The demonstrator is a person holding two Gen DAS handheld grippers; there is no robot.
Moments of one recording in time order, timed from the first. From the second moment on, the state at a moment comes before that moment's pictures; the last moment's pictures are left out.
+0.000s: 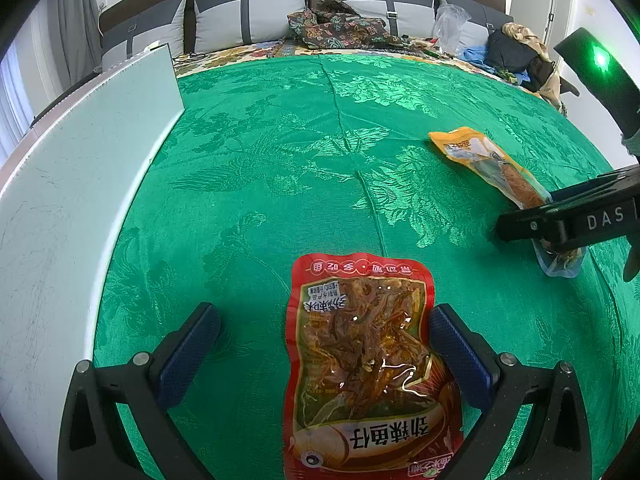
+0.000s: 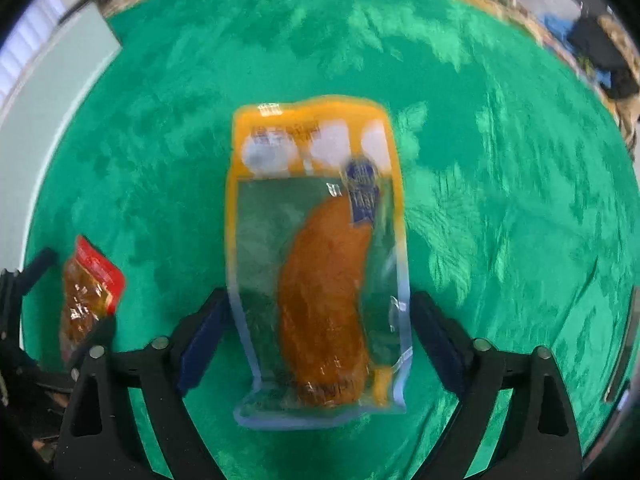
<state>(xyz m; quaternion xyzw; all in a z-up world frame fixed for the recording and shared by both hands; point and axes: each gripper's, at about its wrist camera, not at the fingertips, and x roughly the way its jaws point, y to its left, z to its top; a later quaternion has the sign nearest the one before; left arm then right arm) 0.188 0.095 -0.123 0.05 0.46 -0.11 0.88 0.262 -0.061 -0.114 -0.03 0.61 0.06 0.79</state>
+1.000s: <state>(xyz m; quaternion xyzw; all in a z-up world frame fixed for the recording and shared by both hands) 0.180 0.141 -0.109 -0.09 0.51 -0.15 0.84 0.202 -0.185 -0.075 0.24 0.58 0.15 0.76</state>
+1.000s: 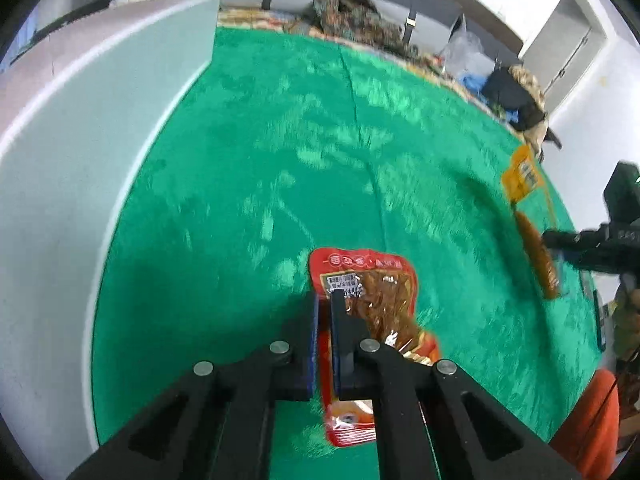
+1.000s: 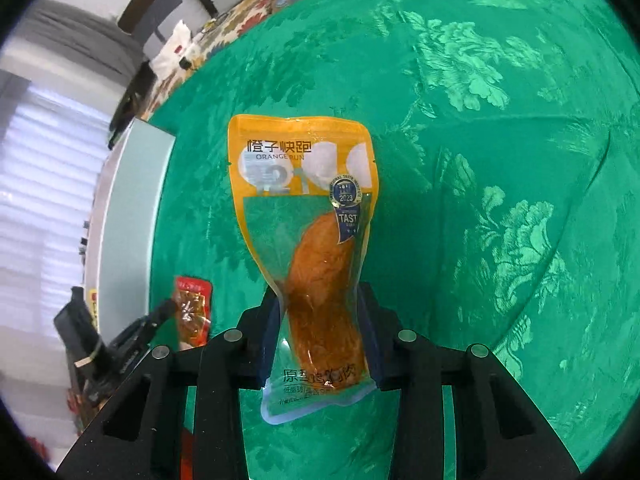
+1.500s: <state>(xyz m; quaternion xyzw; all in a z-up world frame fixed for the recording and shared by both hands) 0.157 0.069 -0.113 0.06 0.50 -0.11 0.86 0.197 -0.141 -0.082 0.12 0.59 0.13 0.79</state>
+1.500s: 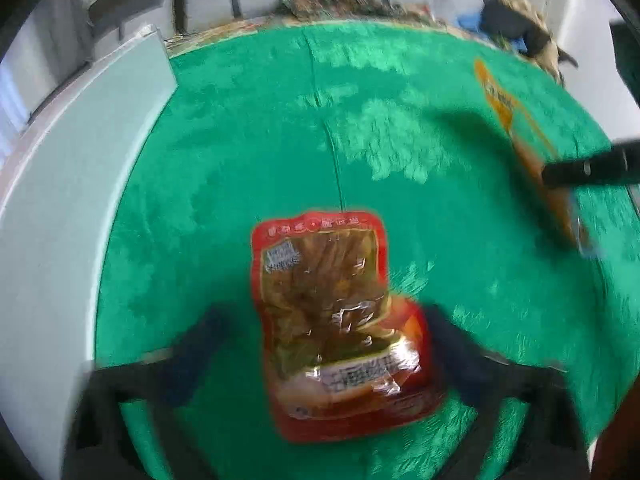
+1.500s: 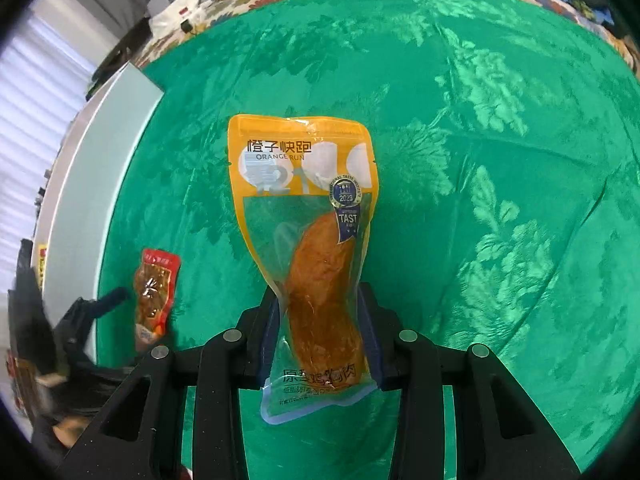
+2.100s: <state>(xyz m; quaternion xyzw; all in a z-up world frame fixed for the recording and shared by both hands) 0.127 0.204 0.017 -0.20 0.39 -0.13 0.89 0.191 -0.121 0.002 0.35 0.51 0.29 0.73</state>
